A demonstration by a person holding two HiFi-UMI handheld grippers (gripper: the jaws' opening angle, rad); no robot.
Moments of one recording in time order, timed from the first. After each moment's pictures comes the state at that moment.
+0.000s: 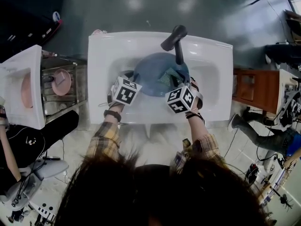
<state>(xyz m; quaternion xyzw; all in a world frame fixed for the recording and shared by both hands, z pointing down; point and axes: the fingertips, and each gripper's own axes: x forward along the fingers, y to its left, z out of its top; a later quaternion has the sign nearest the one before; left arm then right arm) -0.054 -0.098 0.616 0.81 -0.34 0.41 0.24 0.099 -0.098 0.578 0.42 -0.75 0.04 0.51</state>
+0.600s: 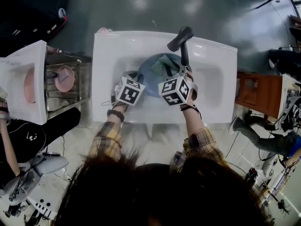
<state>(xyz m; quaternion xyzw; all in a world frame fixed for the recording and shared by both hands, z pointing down) -0.058 -0.094 0.616 0.81 -0.35 0.40 0.26 0.041 -0.146 0.542 0.44 -0.79 0.02 0.44</state>
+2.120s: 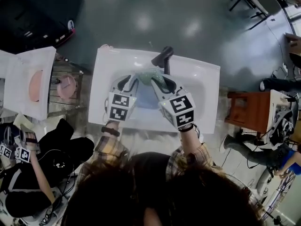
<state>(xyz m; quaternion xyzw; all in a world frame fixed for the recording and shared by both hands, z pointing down) -0.041 -0.117 0.448 0.82 -0.48 0.27 0.17 0.032 -0.114 0.372 0.37 -0.89 0.15 0.20</state>
